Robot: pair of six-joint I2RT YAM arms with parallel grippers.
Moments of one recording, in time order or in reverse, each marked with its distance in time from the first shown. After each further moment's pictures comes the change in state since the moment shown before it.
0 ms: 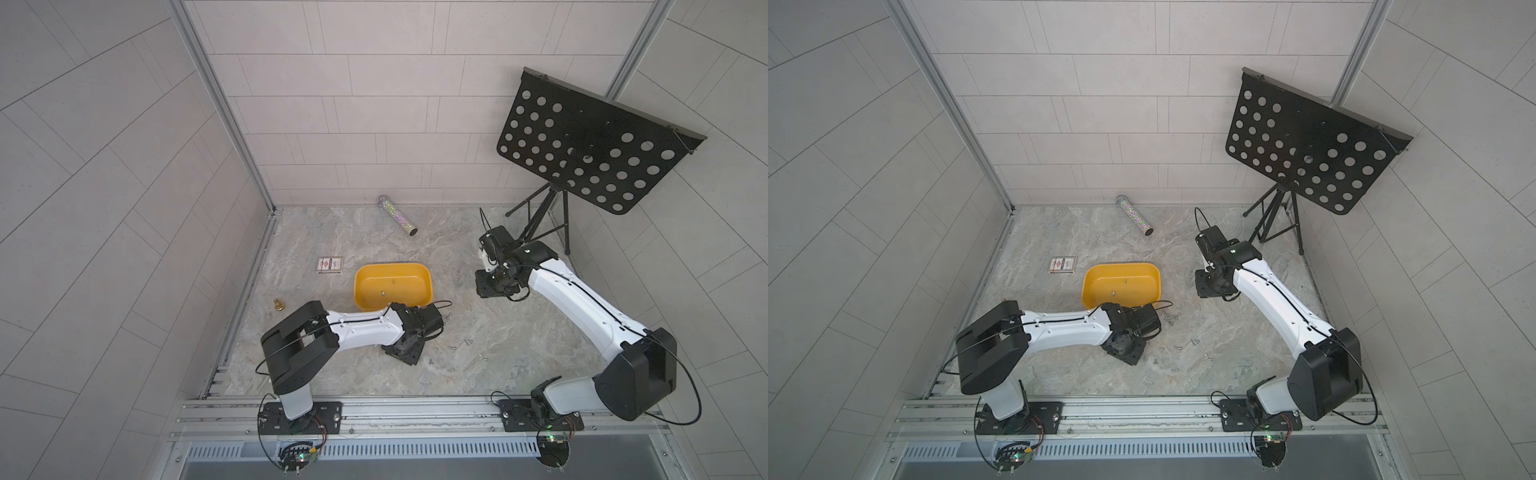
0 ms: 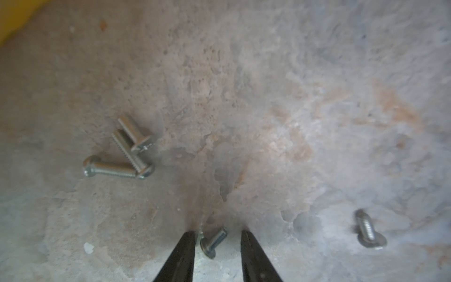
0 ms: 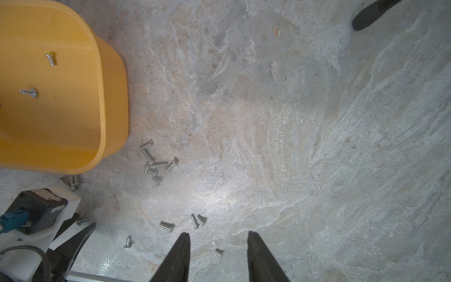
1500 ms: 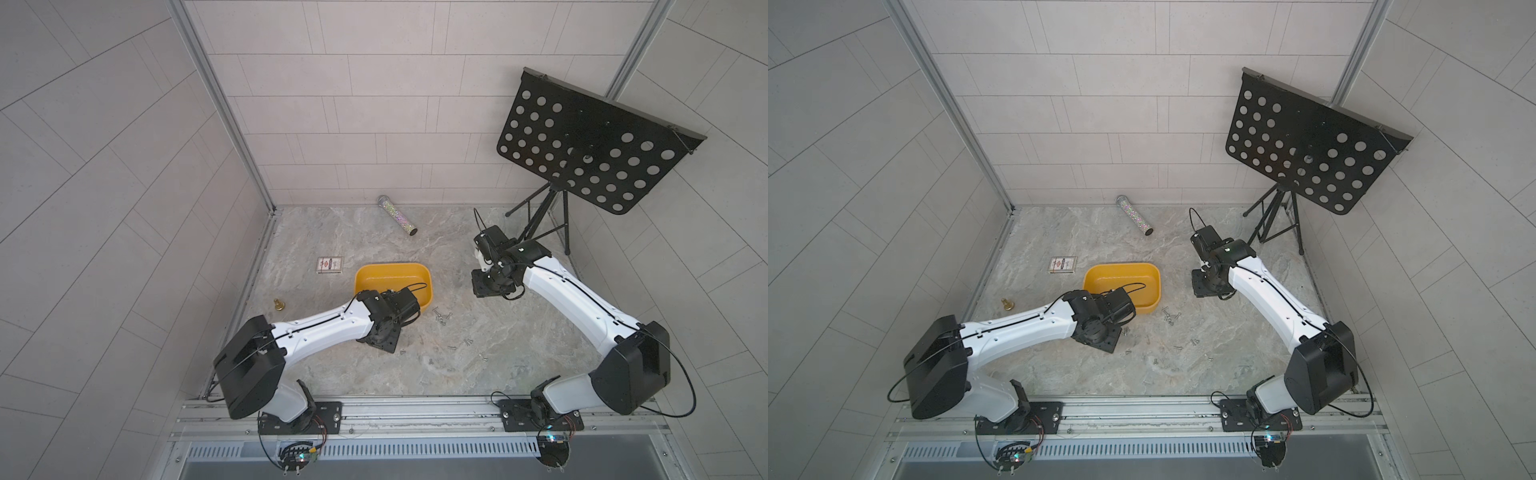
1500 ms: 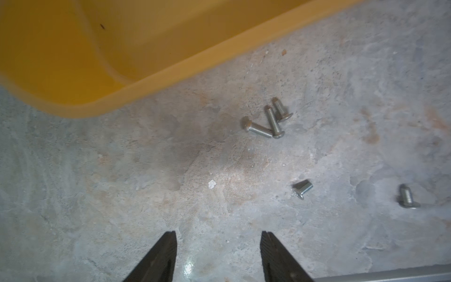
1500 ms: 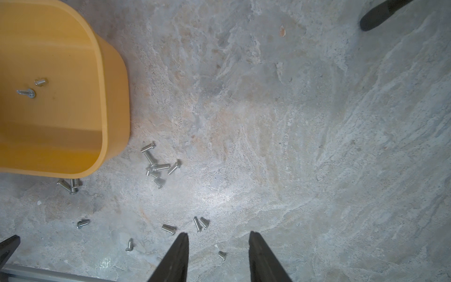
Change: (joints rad) left arm 0.118 -0.238 -0.024 -0.210 -0.111 -0.003; right arm 0.018 0.027 0.011 0.002 0.010 0.016
